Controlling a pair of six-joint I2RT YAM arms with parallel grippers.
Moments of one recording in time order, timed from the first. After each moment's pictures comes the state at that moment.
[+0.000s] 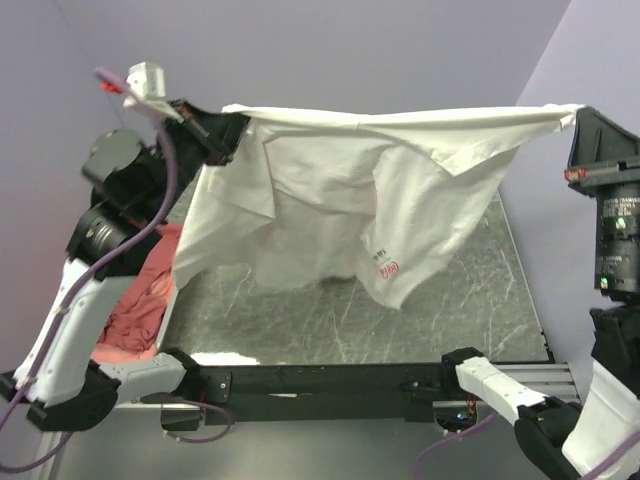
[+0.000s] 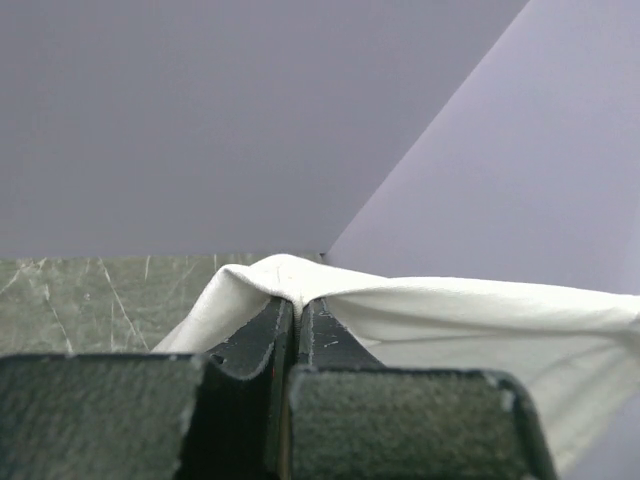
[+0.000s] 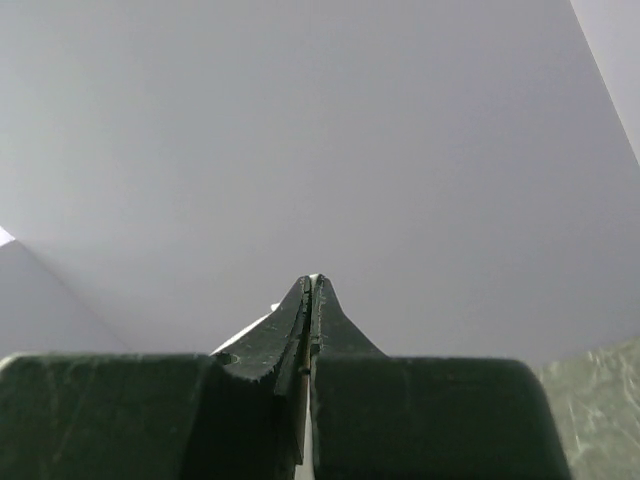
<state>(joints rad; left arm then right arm) -0.58 1.13 1.73 -0.42 -0.14 -0.54 0.25 0.96 2.04 -0.64 0.36 0.50</state>
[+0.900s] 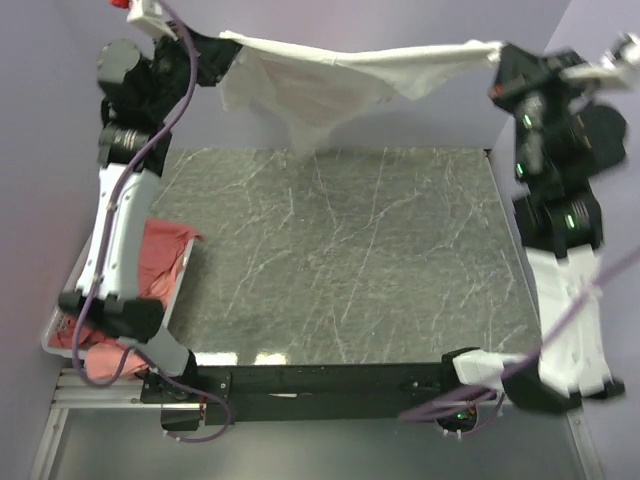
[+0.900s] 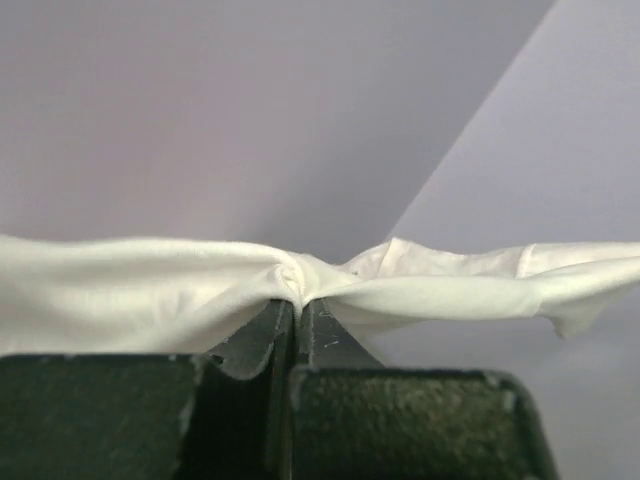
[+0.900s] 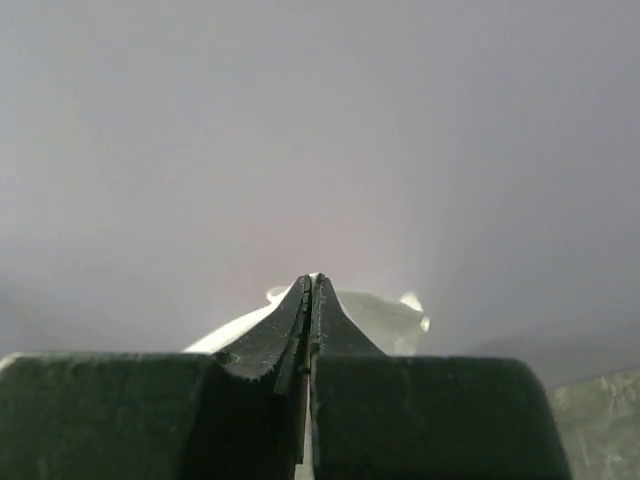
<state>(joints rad) -0.16 1.68 2.15 -0.20 0.38 -0.59 0.24 1.33 2.02 -0.31 0.31 0.45</state>
